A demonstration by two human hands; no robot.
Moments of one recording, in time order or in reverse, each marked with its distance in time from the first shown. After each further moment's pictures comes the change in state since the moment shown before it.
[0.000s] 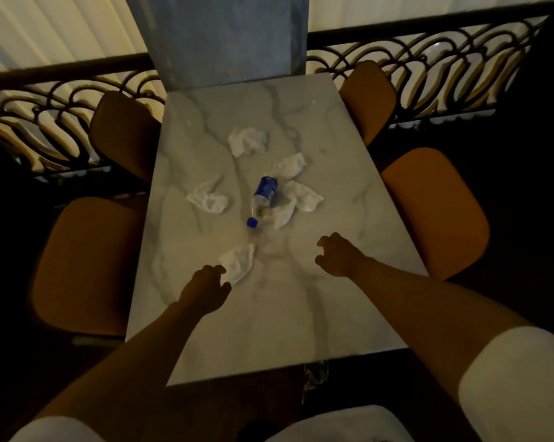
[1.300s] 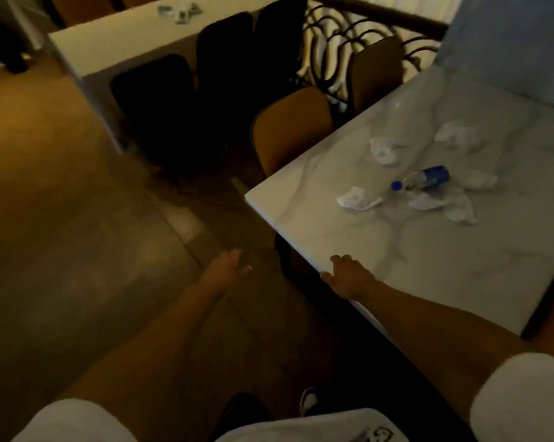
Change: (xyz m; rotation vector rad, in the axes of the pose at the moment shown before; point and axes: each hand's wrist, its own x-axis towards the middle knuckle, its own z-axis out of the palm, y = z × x) left_hand -0.356 0.038 0.143 -0.491 0.196 -0.759; right_hand -0.152 -0.033 0.112 -0.545 -0.350 -0.726
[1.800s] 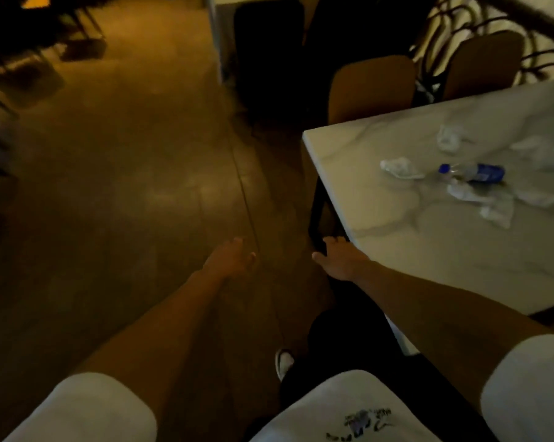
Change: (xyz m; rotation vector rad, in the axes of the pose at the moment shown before) left_hand -0.228 0.037 0.153 -0.240 0.143 -0.358; right_hand -0.115 0.029 0.060 -0.266 -0.174 -0.347
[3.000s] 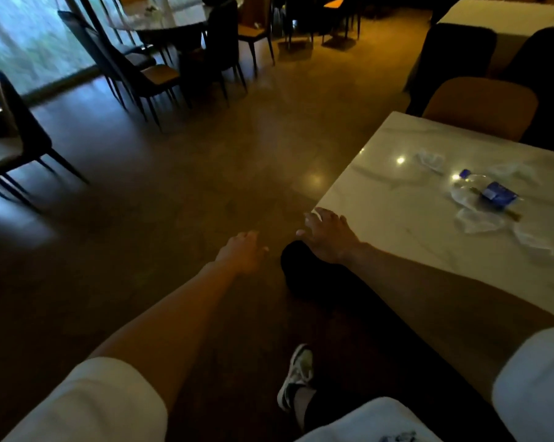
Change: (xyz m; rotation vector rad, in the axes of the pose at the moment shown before) left_hand -0.409 0.428 0.366 -0.360 0.348 -0.632; right_hand -0.303 0.354 0.030 -0.490 0.064 -0.975
